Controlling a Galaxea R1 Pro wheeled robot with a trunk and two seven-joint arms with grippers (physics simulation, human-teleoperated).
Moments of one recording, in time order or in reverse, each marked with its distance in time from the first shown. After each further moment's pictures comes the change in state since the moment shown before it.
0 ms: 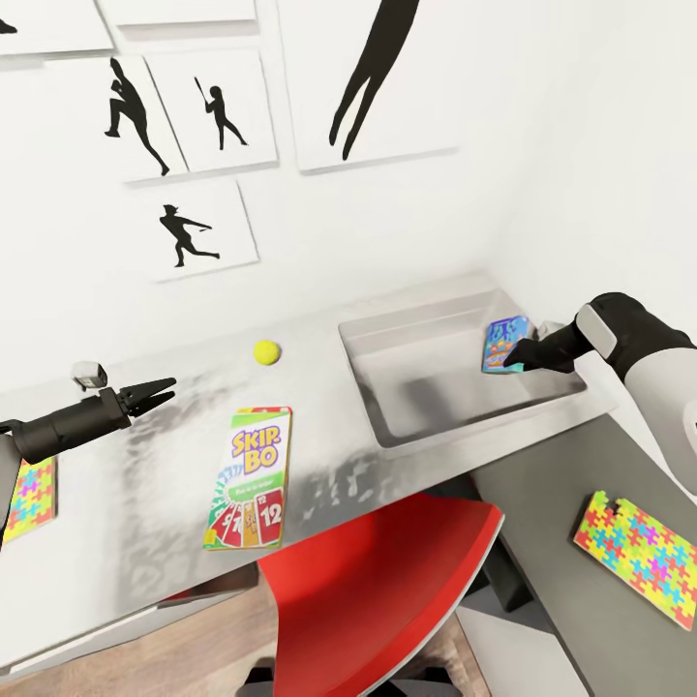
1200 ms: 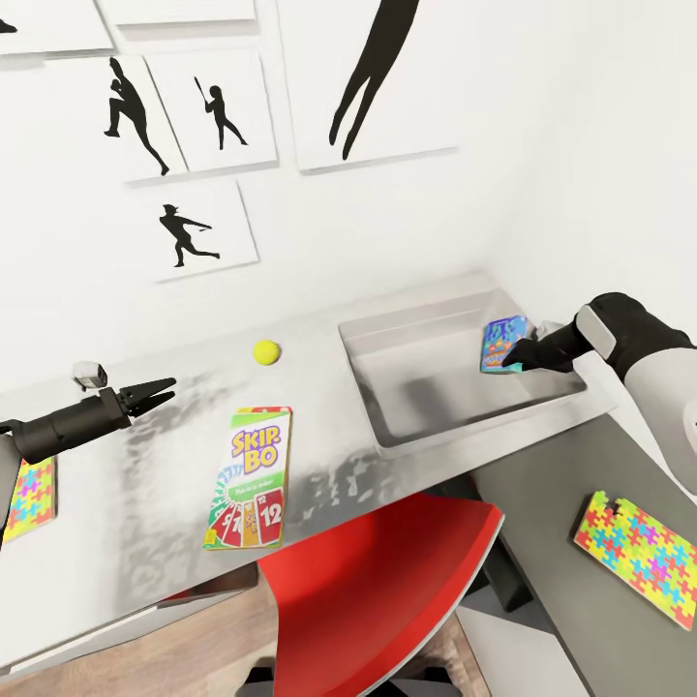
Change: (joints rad) left arm 0.000 0.000 0.000 0.000 0.000 0.000 0.000; right arm 0.000 0.001 -0.004 0.001 0.031 -0.005 0.038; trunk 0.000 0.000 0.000
